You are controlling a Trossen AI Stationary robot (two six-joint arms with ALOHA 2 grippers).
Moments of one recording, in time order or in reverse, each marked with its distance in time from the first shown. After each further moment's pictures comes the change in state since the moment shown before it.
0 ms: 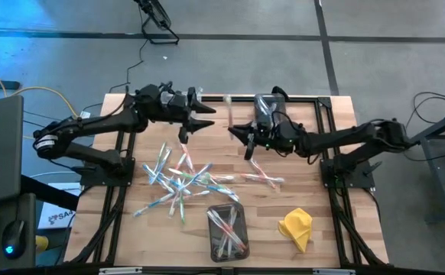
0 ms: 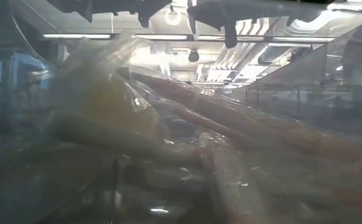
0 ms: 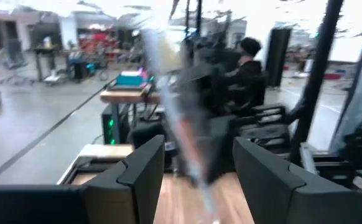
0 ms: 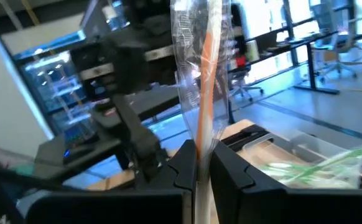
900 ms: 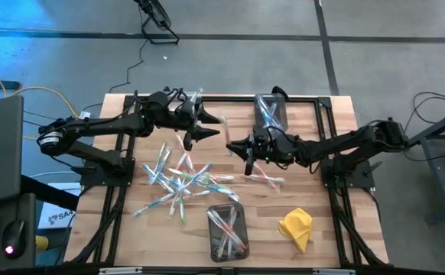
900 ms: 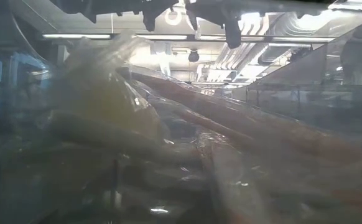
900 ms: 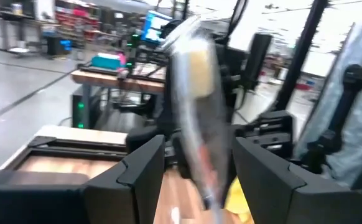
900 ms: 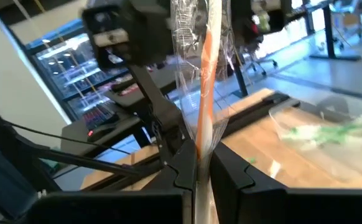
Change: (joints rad) left arm -0.081 0.046 -0.002 0.025 0.010 -0.135; right arm 0.130 0.013 0.000 -0.075 0.073 0.105
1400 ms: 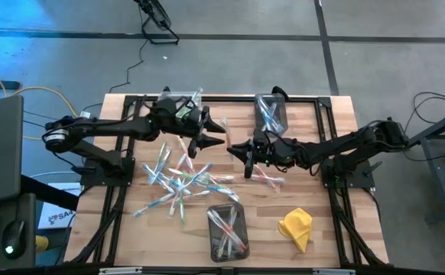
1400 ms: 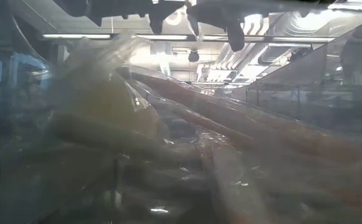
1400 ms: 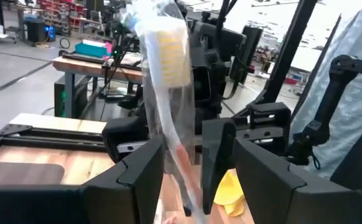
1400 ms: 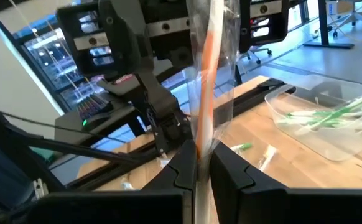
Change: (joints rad) left arm -0.067 0.073 0.000 0.043 -0.021 -0.019; right arm 0.024 0.000 0.000 -0.060 0.033 0.023
